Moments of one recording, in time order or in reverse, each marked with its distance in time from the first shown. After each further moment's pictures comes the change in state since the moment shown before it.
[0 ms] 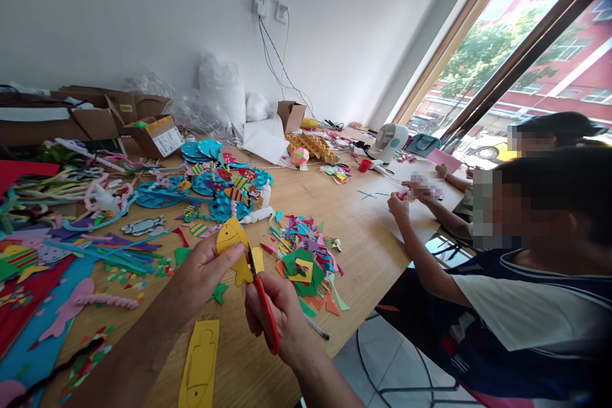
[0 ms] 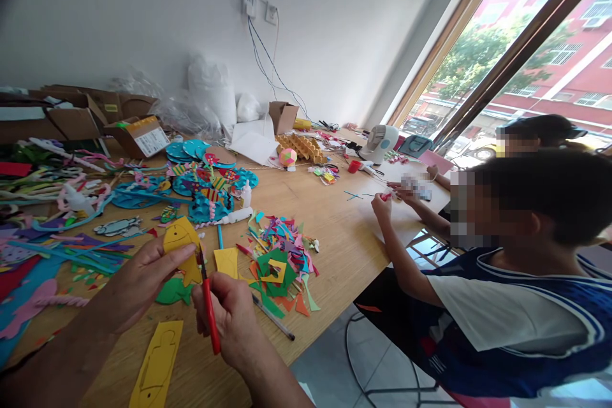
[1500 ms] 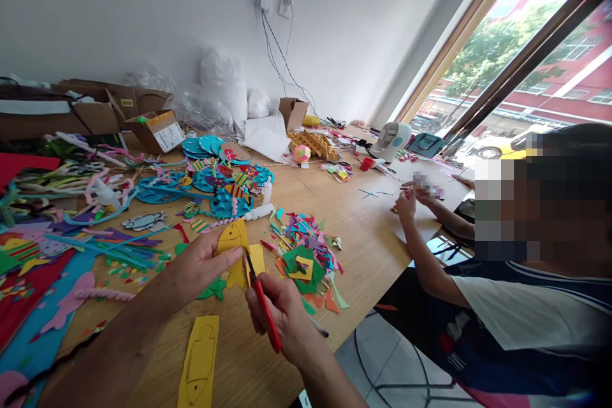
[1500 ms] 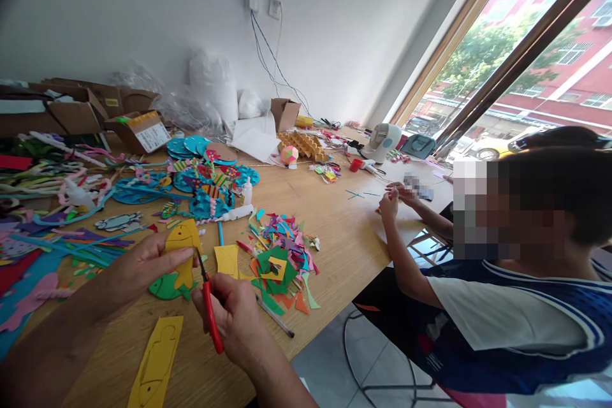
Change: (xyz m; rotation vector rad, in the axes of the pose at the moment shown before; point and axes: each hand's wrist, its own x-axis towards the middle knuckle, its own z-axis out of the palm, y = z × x) left_hand 0.002 0.018 -0.011 0.140 -0.184 -0.017; right_hand -0.004 0.009 -0.010 -0.122 -0.058 0.029
